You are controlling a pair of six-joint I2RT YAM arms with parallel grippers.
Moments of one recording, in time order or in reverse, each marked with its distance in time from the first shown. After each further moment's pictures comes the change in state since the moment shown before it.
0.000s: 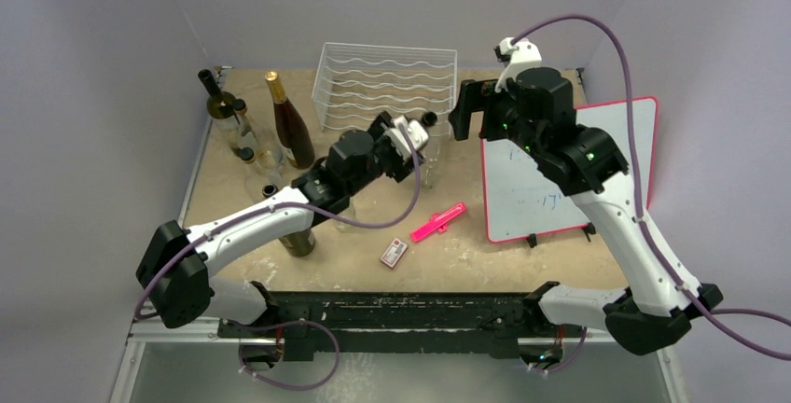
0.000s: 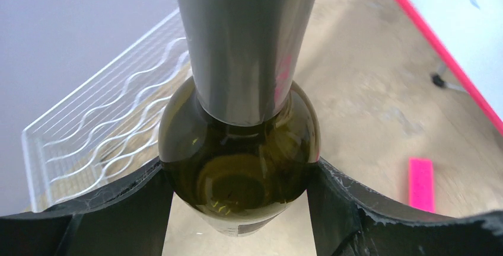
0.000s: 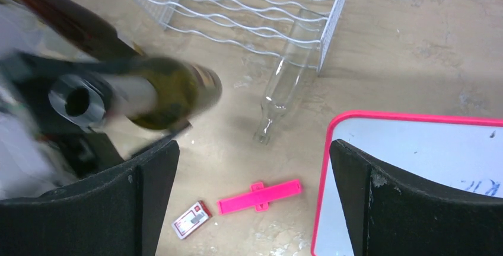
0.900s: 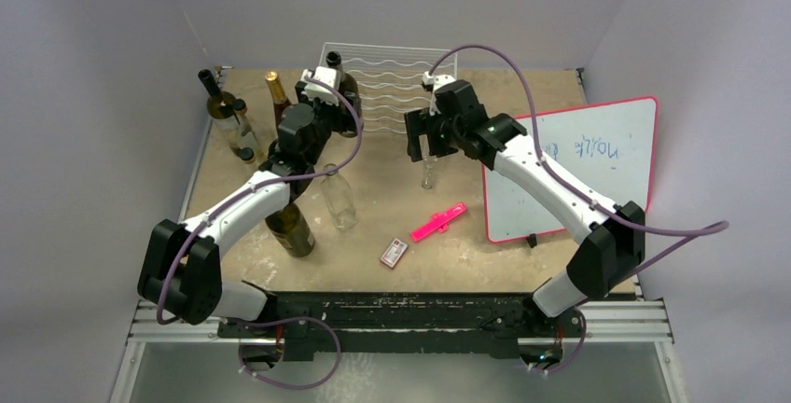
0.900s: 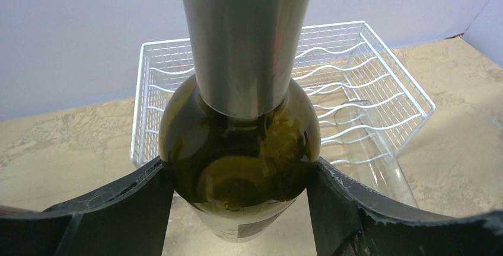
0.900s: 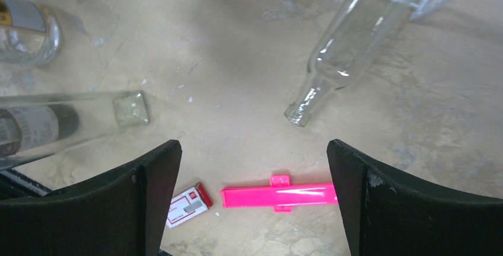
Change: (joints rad) left arm 0.387 0.020 -0.094 0.260 -0.050 -0.351; right arm 0.054 0.338 -0.178 0.171 -0.136 -0.003
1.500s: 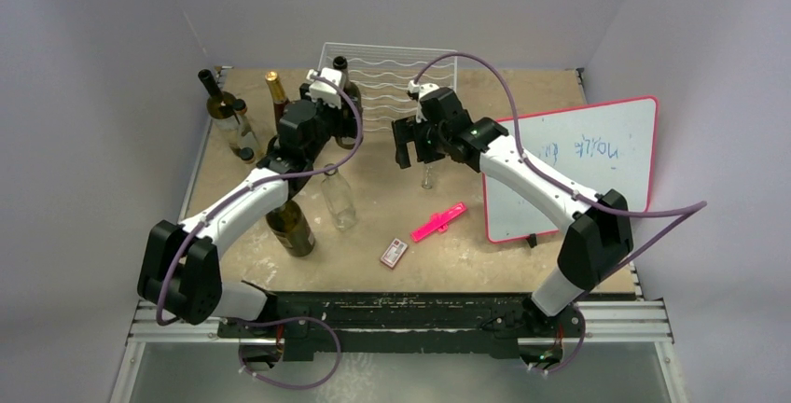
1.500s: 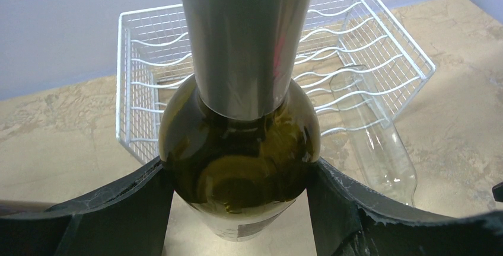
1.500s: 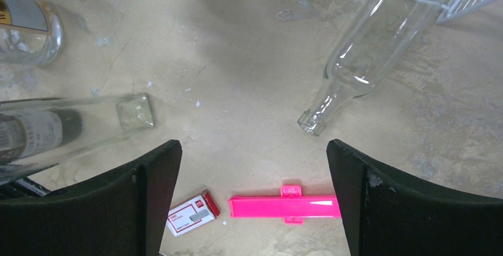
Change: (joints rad) left arm 0.007 -0.010 0.030 -0.146 0.055 0.008; right arm 0.026 0.057 -0.015 0.055 -0.017 0.018
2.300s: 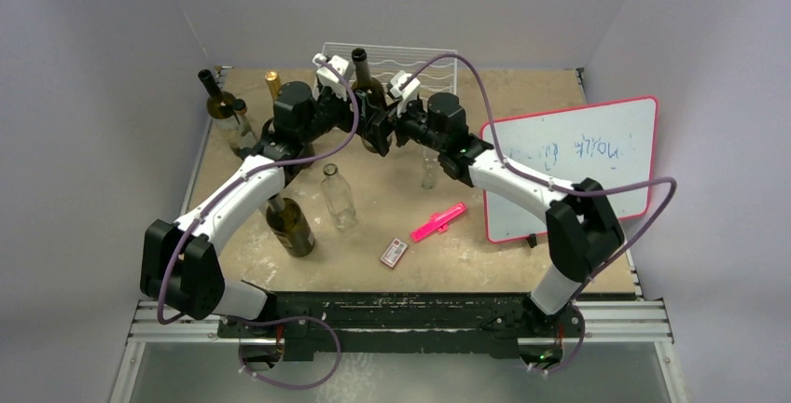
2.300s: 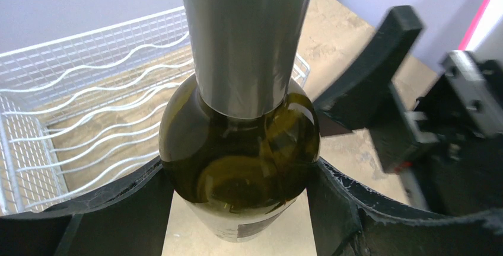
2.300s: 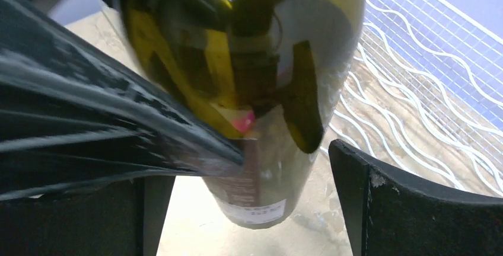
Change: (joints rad) left arm 0.031 0.032 0.152 -0.127 0.425 -0.082; right arm -0.008 0.055 -0.224 0.903 -0.317 -0.327
